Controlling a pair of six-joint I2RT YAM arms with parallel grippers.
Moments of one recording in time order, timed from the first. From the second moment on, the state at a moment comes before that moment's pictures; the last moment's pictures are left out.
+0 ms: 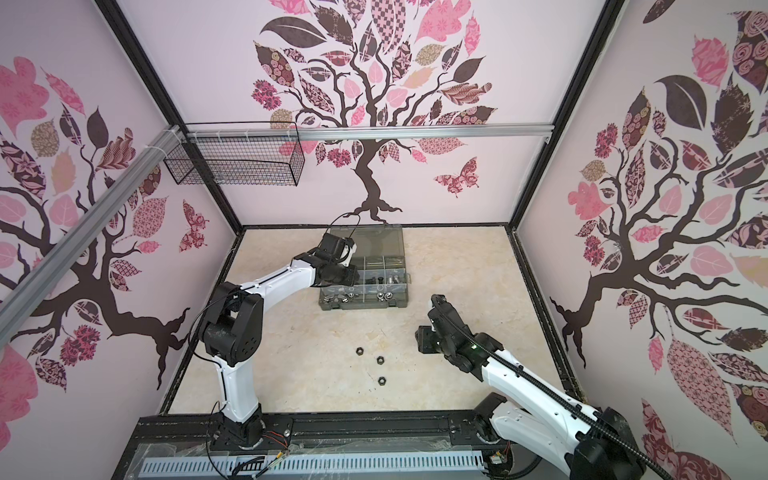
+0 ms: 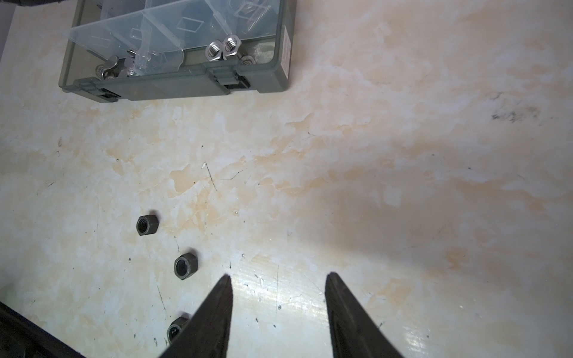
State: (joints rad) left arm -0.45 1.96 1.47 -0.46 0.11 -0.18; right arm 0.62 0.94 0.56 -0.47 0.03 0.56
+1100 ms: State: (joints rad) left arm -0.45 0.88 0.53 -0.39 0.19 -0.46; right arm 0.73 1.26 0.70 -0.43 -0.02 0.47
